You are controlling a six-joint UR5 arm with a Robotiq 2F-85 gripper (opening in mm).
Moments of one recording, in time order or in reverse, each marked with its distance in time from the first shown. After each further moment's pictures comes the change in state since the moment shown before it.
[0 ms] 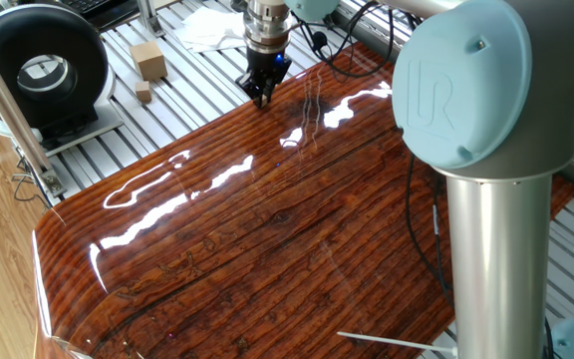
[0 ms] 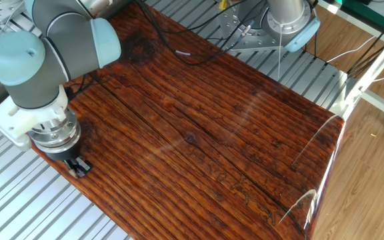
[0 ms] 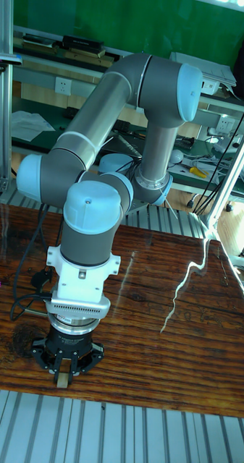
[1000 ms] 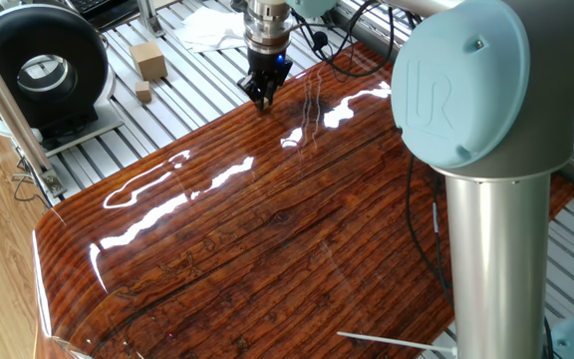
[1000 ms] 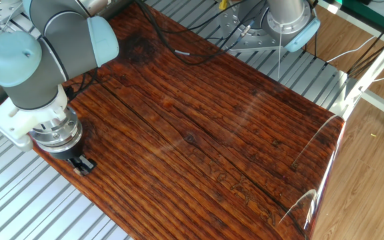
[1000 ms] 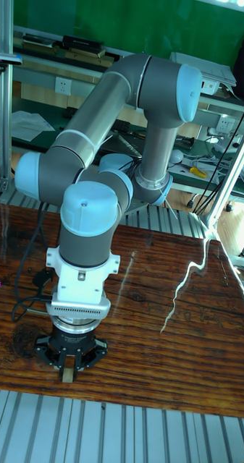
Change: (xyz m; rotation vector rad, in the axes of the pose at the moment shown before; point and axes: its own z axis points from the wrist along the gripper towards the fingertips) arm 0.013 0.012 -0.001 -0.049 0.052 0.000
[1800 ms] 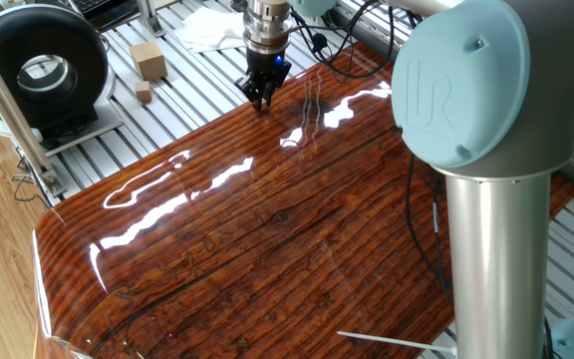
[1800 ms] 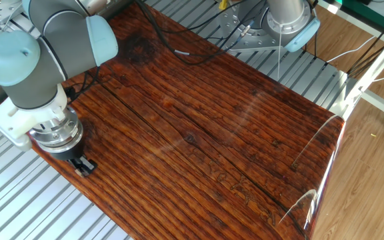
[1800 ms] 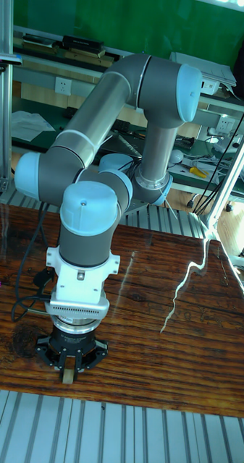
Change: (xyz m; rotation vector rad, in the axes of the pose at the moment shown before) arm -0.003 -0.002 0.000 0.006 -0.013 0.022
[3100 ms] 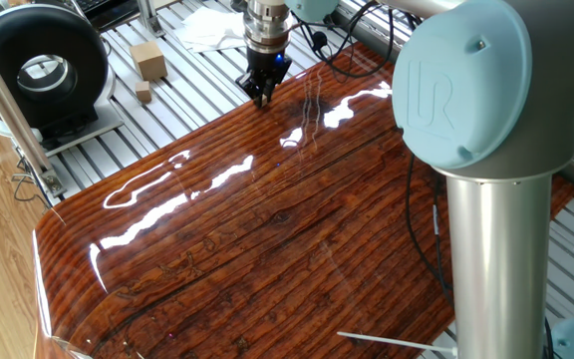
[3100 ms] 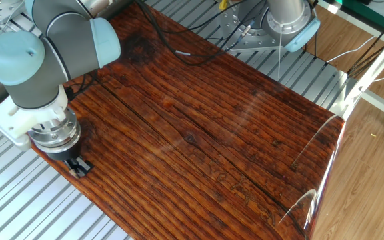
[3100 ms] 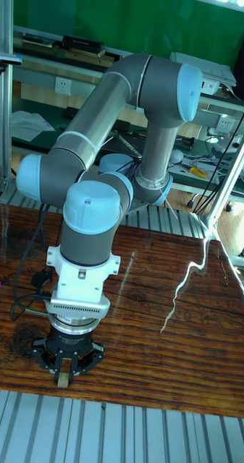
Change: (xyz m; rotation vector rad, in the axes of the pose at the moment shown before) arm -0.007 -0.009 0.000 0.035 -0.028 -0.018
